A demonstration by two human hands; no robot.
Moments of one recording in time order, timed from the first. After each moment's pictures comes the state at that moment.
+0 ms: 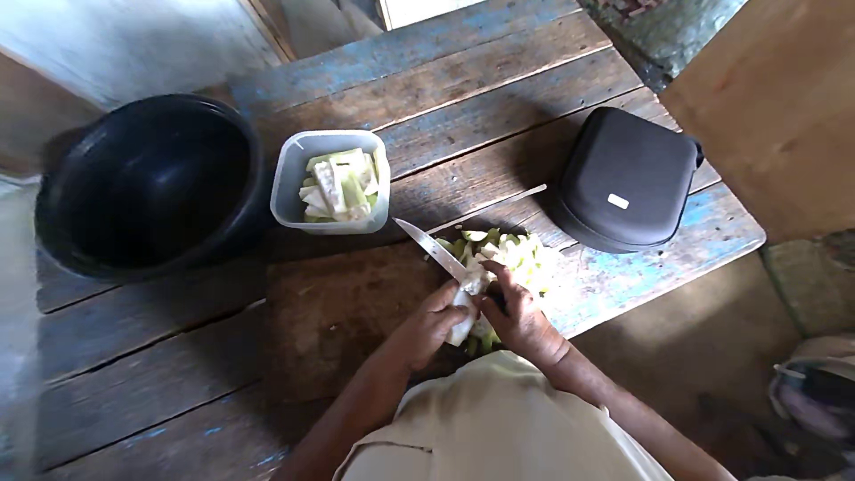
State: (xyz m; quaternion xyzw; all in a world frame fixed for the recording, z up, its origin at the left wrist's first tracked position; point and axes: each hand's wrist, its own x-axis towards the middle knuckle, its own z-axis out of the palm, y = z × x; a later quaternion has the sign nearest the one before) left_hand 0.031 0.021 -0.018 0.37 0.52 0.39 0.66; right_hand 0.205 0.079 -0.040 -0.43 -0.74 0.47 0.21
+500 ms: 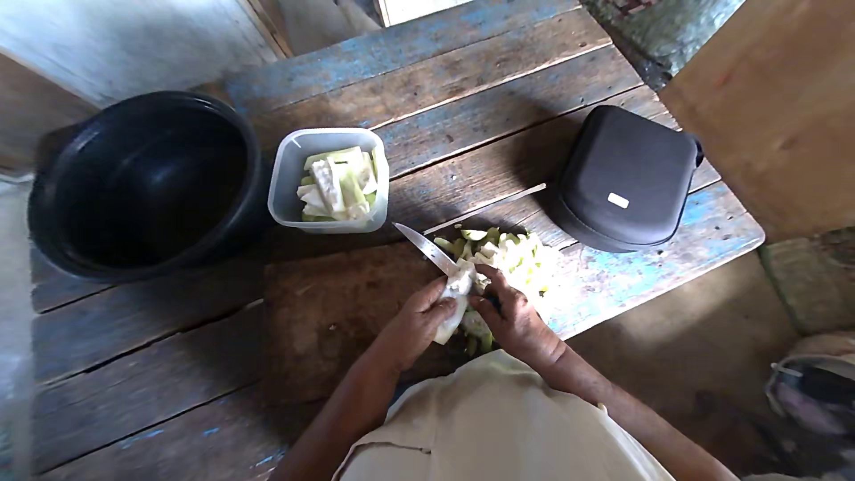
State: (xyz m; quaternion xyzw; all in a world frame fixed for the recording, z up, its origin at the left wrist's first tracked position) left_hand 0.018 0.017 -0.017 0.38 0.57 0.37 0.63; right_hand 0.203 0.077 -0.043 -0.43 -0.74 0.49 0.18
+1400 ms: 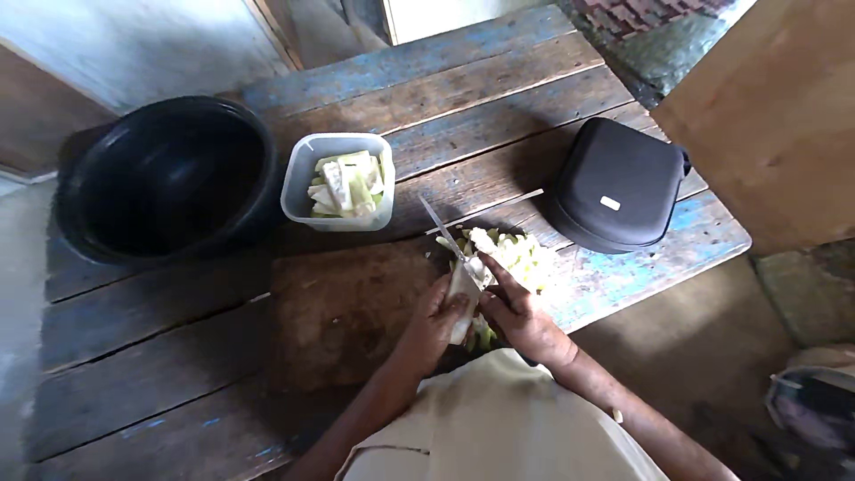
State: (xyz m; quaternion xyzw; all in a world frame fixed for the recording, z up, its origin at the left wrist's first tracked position) left_hand 0.050 0.003 -0.017 0.33 0.56 0.47 0.59; right_hand 0.212 0.070 -0.018 -0.38 -0.65 0.62 0.21
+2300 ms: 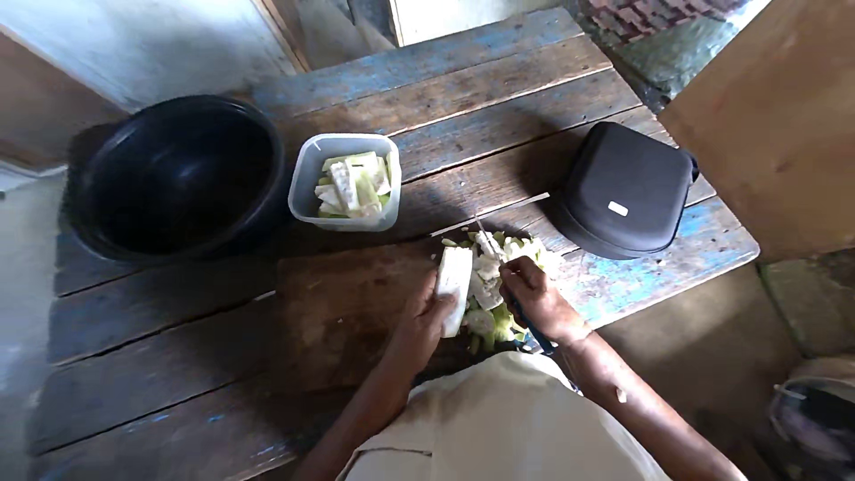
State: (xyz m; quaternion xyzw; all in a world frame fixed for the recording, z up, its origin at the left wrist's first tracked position) left_hand 0.033 0.000 -0.023 0.35 0.56 0.53 0.53; right_hand 0.218 0.101 -0.016 -0.46 -0.60 0.64 0.17
